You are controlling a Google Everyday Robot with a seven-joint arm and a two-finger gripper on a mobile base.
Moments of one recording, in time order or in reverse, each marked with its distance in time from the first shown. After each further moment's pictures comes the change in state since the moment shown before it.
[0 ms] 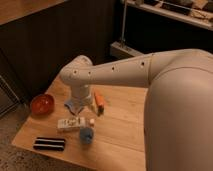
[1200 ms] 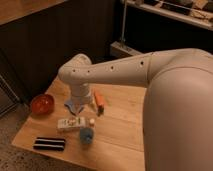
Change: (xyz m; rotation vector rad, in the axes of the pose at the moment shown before) arm -0.007 -0.002 -0.009 0.024 -0.004 -0.148
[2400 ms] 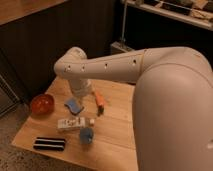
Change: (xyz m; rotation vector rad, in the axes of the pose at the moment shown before) arm -0.048 -0.023 -0.016 0.133 -0.071 -0.484
